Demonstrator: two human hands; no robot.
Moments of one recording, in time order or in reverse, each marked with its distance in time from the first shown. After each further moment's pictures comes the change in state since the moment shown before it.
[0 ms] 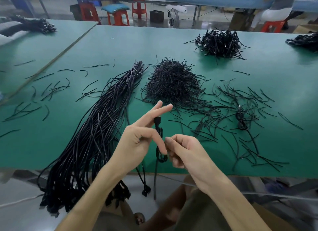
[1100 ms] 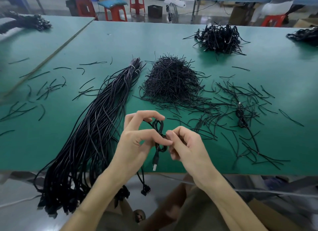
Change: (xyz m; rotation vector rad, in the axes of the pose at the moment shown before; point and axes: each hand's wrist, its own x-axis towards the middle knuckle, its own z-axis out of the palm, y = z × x) left_hand 0.001 0.008 0.011 0.355 0.164 -0.014; right_hand 0.011 0.006 -0.004 -0.105 0.132 -0.226
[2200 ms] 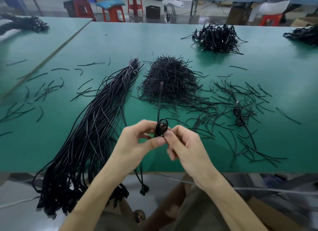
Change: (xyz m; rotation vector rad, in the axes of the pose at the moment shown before) left_hand 0.003 0.001 -0.002 -0.386 -0.130 -0.387; right_hand -0.003 -0.002 -0.004 -0.042 -0.021 -0.038
